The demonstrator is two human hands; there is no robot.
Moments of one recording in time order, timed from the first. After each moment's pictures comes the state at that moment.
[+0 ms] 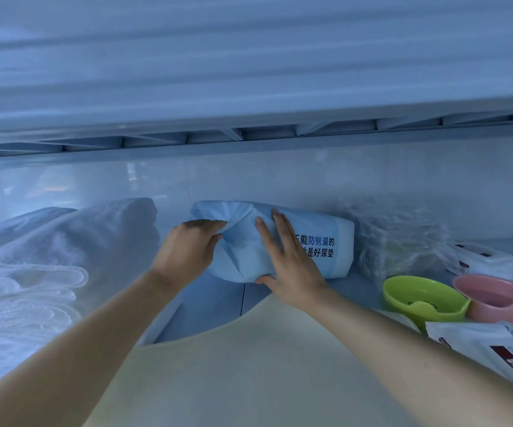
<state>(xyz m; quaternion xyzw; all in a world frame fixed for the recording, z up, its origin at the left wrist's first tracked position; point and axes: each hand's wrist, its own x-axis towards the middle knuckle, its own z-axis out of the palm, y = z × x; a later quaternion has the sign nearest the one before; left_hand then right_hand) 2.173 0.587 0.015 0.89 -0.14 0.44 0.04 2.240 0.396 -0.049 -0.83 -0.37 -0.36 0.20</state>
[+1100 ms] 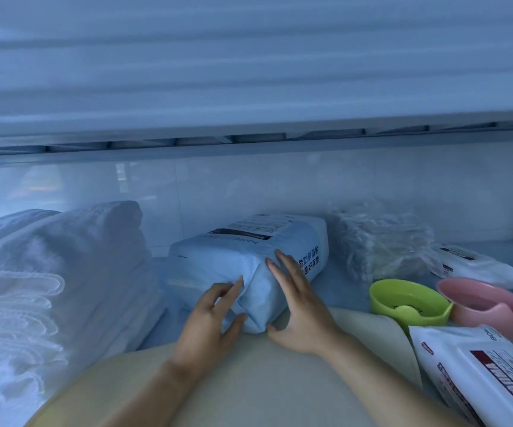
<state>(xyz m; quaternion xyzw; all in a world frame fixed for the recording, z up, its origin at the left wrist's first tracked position) 2.171 0.552 -0.104 0.87 -0.20 0.38 0.24 2.228 0.357 -0.102 -0.83 -0.38 -0.30 0.28</state>
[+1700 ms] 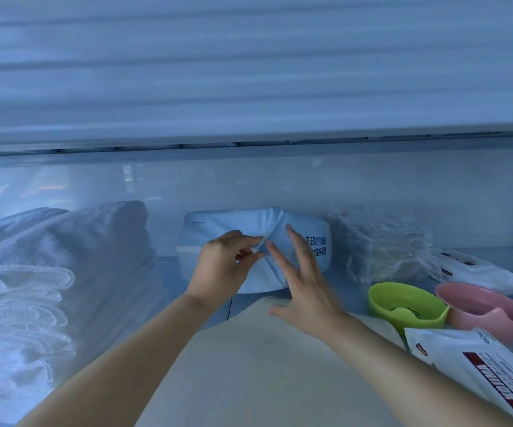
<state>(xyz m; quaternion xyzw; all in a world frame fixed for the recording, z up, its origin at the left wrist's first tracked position) 2.181 0.520 -0.015 0.81 -0.21 0.46 0.28 2.210 0.347 -0.064 -0.84 -0.36 -0.36 0.20</state>
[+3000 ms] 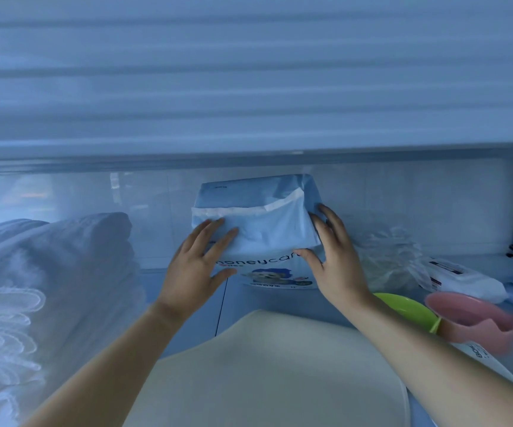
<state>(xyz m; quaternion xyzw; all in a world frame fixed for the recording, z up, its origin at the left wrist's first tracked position) 2.212 0.561 -0.018 0.85 -0.19 0.50 0.03 2.237 0.306 -0.010 -0.77 -0.28 -0.47 0.33</state>
